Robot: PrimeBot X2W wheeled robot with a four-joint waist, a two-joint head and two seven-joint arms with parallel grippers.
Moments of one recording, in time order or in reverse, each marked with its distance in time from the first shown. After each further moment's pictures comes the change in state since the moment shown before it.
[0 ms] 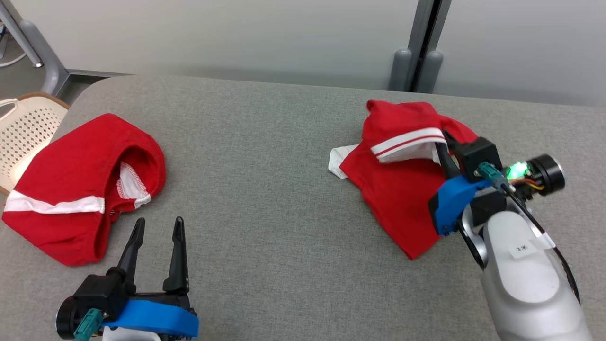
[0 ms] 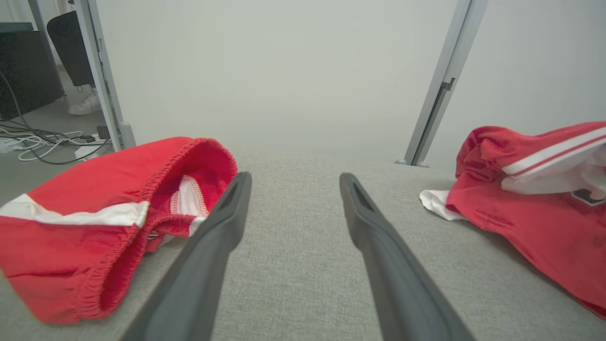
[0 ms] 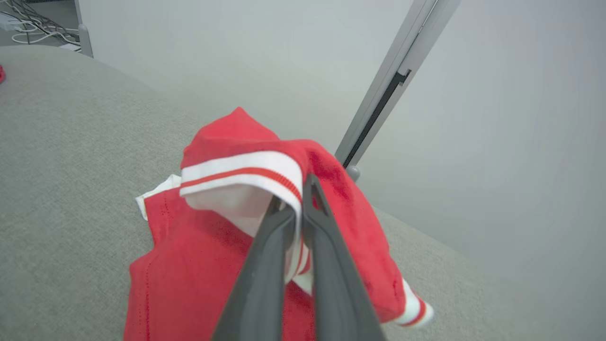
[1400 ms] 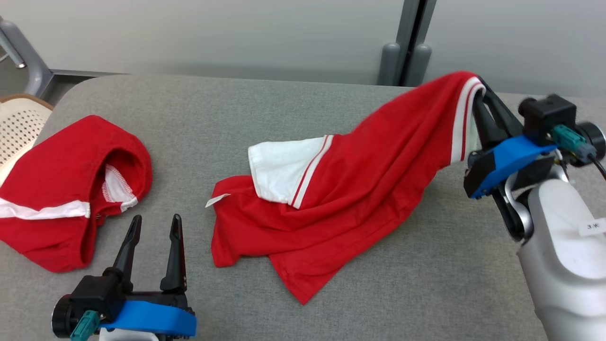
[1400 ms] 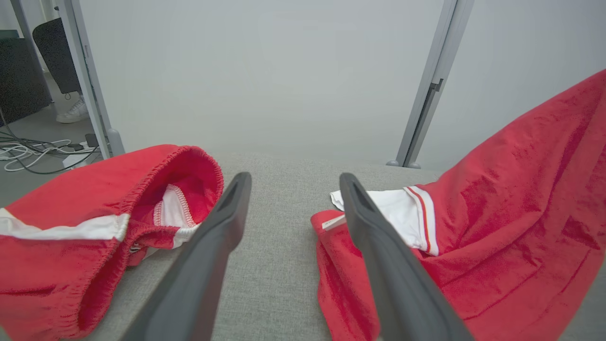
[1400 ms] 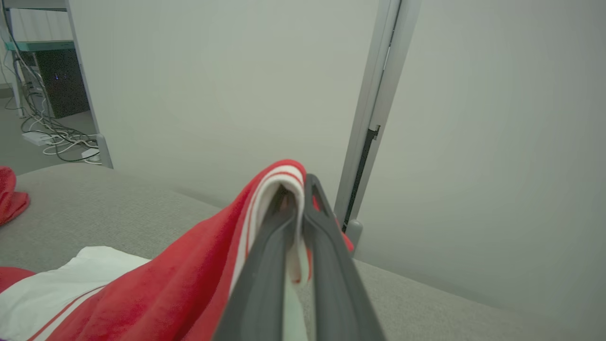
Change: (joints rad) left arm 0.009 0.021 -0.012 -0.030 -0.005 0.018 -0.014; right arm -0.104 -0.141 0.126 -0.079 0.398 0.000 -0.066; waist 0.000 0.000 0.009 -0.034
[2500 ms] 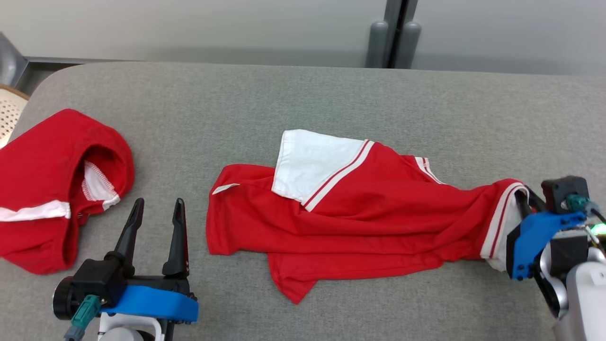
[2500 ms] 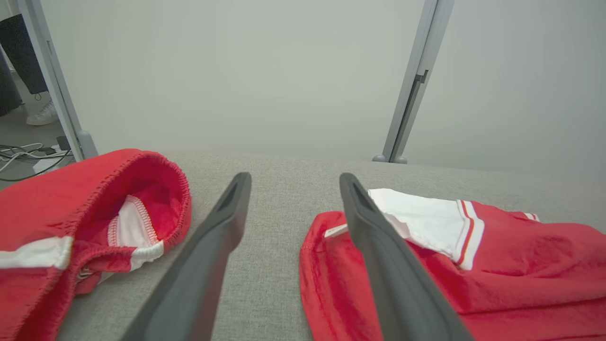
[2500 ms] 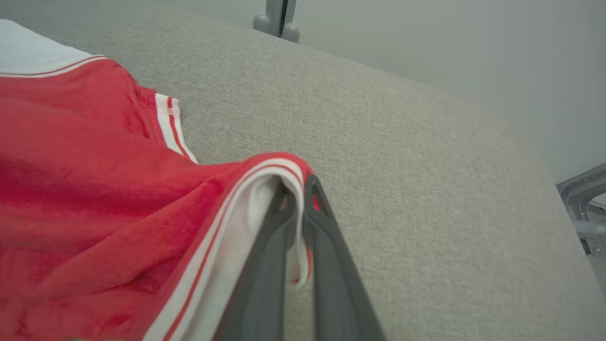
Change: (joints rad) left arm -0.053 0.014 -0.019 0.002 -0.007 0.003 0.006; right arm 0.395 0.029 -0.241 -0.291 -0.183 0.000 0.402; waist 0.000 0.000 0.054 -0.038
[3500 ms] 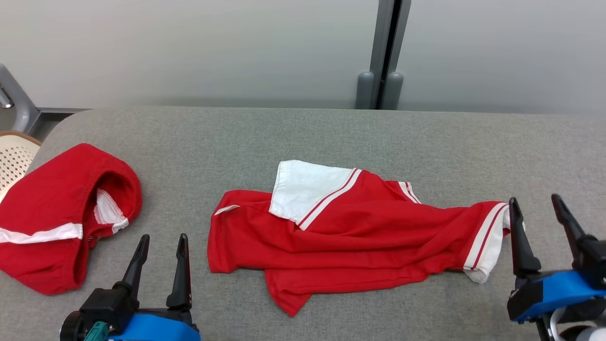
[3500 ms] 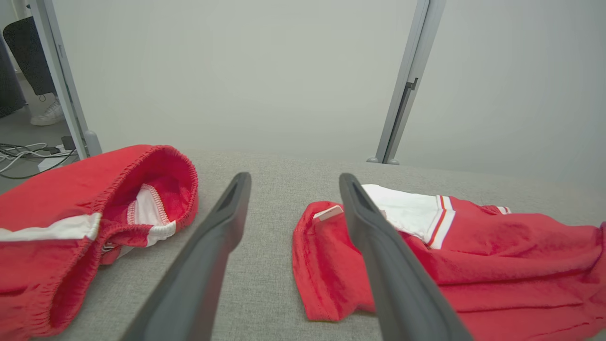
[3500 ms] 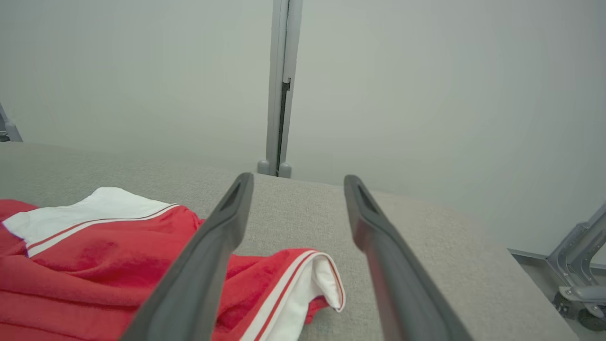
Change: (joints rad) left arm 0.083 0.002 -0.021 0.027 -0.019 0.017 -0.004; right arm 0.208 0.101 -0.051 -0.284 0.030 0.000 -0.278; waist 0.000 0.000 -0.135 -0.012
